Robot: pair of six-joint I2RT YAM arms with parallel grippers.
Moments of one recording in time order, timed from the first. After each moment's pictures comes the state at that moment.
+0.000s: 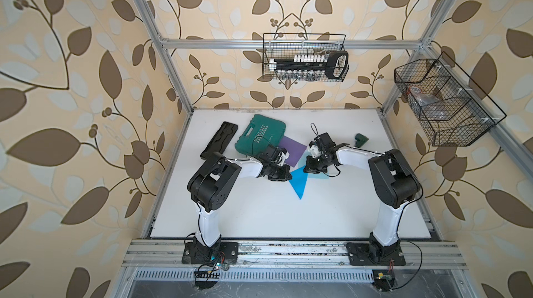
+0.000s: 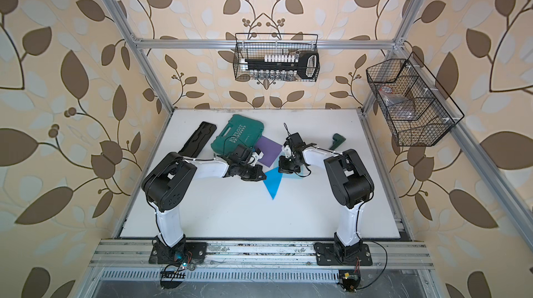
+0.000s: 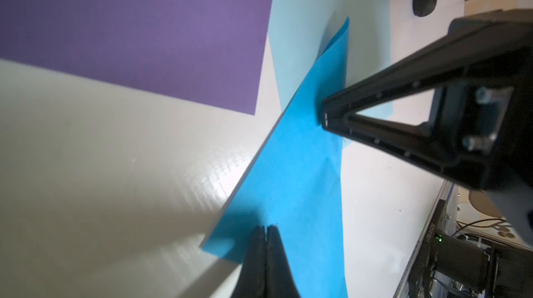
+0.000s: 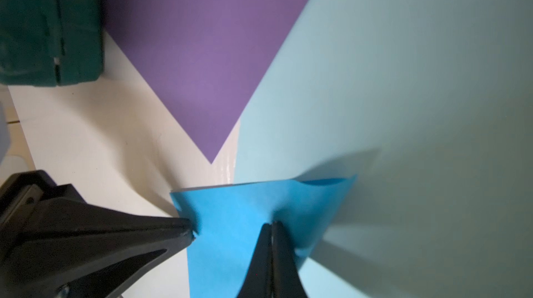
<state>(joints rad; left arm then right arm) -0.56 1.90 1.01 -0.09 0.51 -0.50 0.36 1.92 1.15 -0.42 -0.38 0.45</state>
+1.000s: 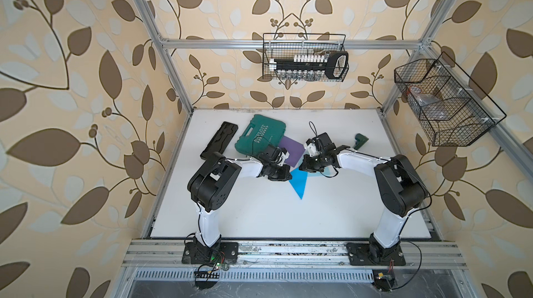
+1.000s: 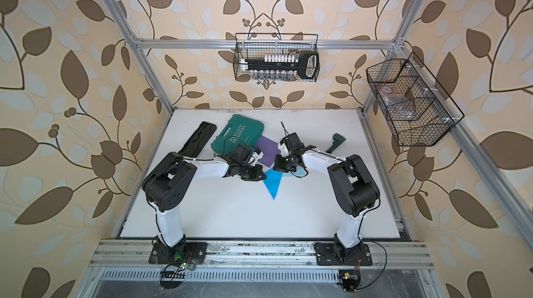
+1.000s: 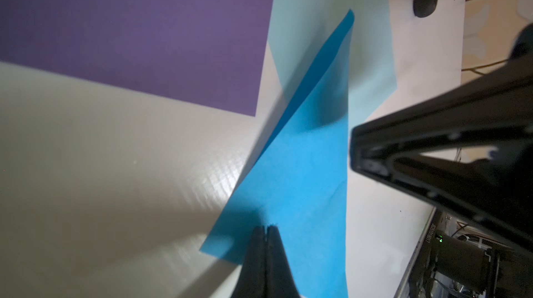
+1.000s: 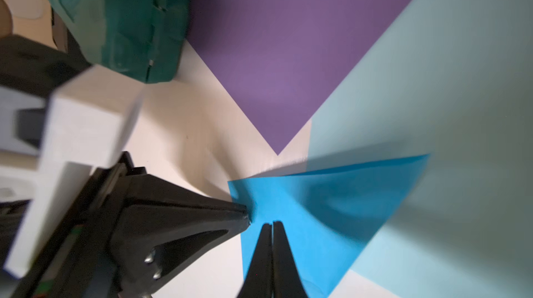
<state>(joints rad) -0.56 1.91 1.01 -0.09 0.51 -0.50 0.44 1.85 1.10 -0.33 -0.40 0.53</state>
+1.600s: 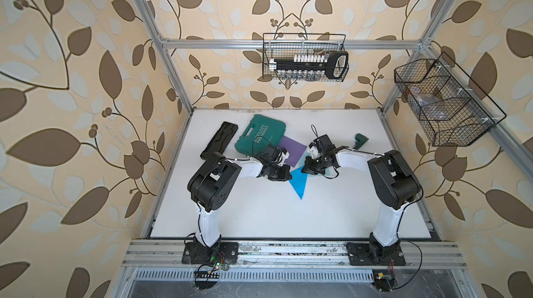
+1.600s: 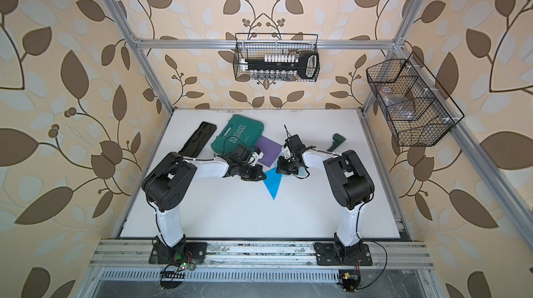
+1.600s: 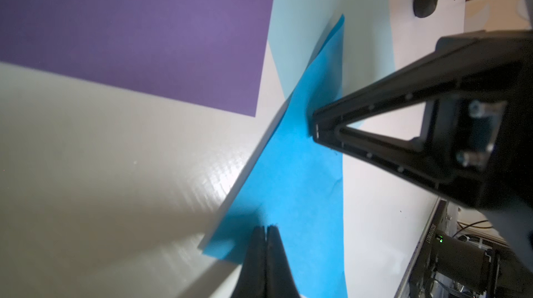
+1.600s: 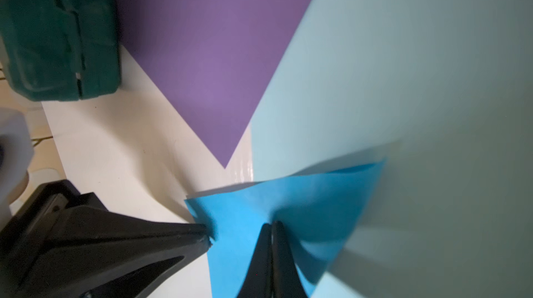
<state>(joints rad) -0.56 1.91 1.01 -0.09 0.51 -0.50 0.38 1.91 1.10 -0.33 -0.40 0.56</state>
